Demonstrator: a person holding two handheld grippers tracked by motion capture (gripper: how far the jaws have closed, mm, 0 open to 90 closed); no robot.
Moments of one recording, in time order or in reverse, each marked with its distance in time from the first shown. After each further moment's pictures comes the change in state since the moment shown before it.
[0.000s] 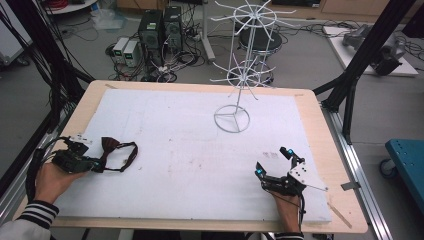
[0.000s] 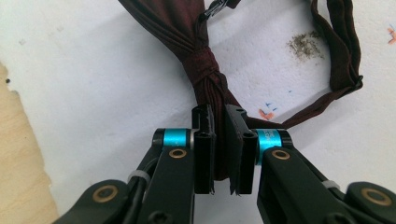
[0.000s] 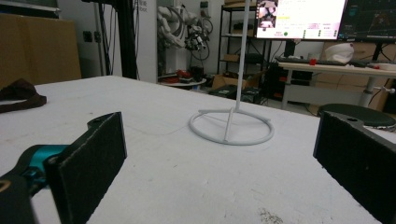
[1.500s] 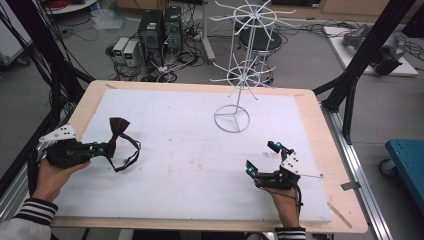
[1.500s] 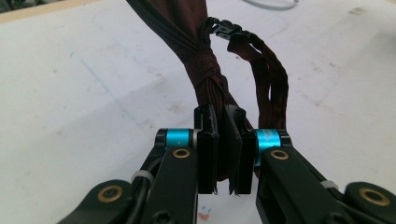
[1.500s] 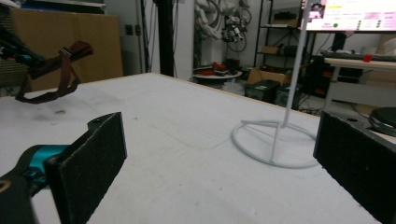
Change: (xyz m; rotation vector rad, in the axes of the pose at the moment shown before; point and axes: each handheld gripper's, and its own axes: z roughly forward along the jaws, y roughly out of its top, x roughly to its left) left arm 0.001 0.007 -0.025 -0.473 -0.248 0.068; right arm 0.014 0.034 0.020 0.046 0.178 0.013
